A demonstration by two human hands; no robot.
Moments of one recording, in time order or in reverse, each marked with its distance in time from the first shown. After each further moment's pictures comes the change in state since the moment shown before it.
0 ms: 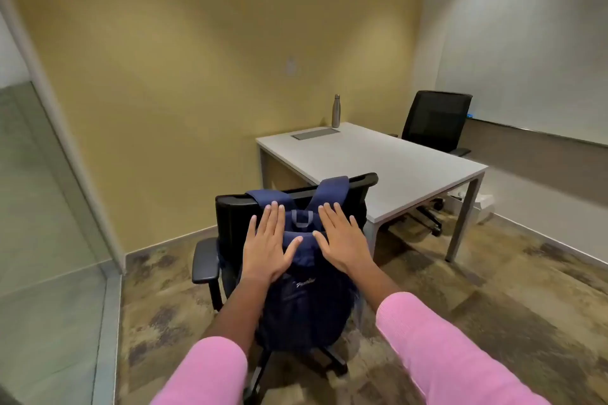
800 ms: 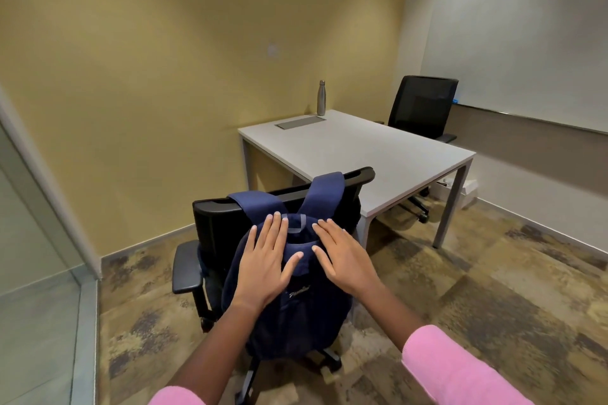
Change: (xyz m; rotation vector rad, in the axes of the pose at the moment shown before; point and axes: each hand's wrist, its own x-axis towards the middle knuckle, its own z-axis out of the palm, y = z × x) left_hand 0.014 -0.004 0.037 -0.082 0.112 0.173; right_hand -0.002 0.022 0.029 0.103 0.126 -0.094
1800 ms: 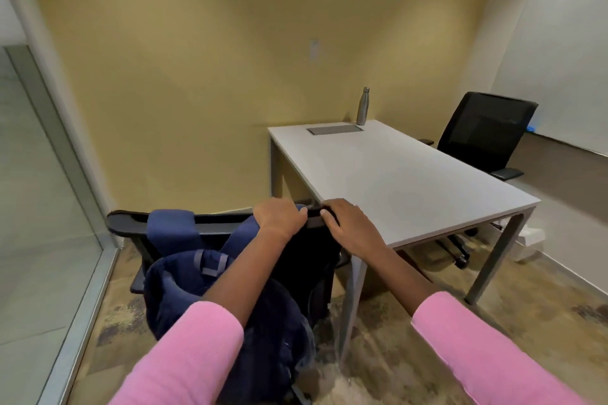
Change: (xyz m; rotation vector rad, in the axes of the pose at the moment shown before) left_hand 0.227 0.104 0.038 0.104 -0.333 -0.618; right_hand 0.147 0.178 -0.051 0.198 -0.184 -0.069
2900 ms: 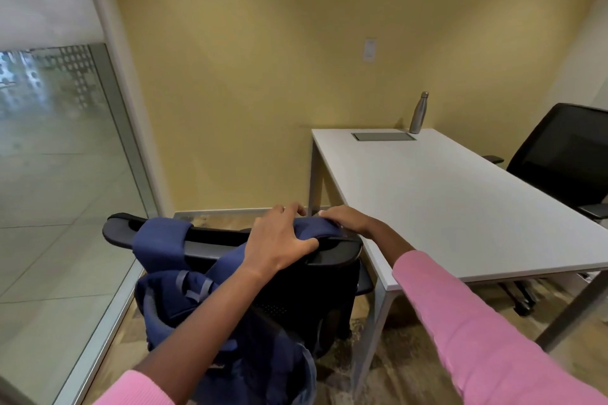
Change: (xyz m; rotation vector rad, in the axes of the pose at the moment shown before) left_hand 0.011 0.004 0.008 -0.373 0.252 0.055; right_hand 0.135 0.044 0.010 0.416 -0.572 0.113
